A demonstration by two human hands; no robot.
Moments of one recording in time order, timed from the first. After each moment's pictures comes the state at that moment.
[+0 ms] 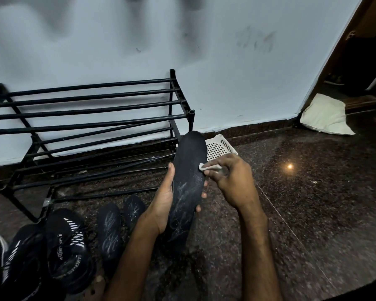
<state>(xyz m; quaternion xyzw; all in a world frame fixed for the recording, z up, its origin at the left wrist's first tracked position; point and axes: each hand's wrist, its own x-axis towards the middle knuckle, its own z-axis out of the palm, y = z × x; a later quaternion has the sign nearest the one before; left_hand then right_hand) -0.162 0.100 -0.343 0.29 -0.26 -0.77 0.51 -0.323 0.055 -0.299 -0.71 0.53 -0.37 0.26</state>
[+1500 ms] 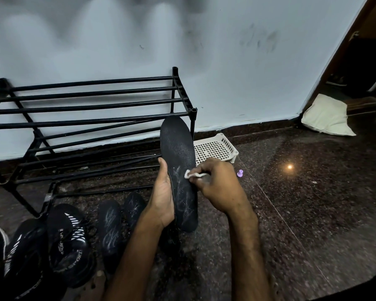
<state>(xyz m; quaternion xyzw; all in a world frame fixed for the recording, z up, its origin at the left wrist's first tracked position) -0.167 0.103 -0.331 0.29 -0.17 -0.71 0.62 -0.294 0.070 -0.300 -0.77 0.49 -0.32 0.26</state>
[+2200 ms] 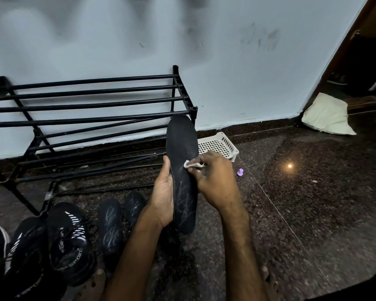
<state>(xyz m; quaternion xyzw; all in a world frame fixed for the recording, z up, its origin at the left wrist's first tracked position) -0.165 0.106 -0.331 0.30 -0.17 -0.73 0.59 -0.282 0.072 -0.295 -0.77 0.50 -0.35 0.21</state>
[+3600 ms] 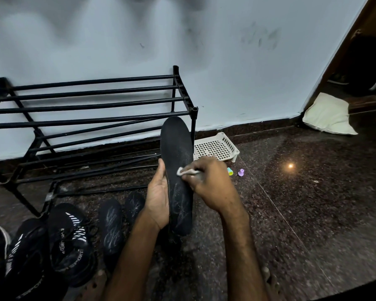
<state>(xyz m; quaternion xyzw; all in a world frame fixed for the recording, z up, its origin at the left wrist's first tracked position) -0.152 0.105 -0.346 0.27 -0.14 -0.73 0.61 -0.278 0.073 -0.298 -0.78 0.47 -0.31 0.27</state>
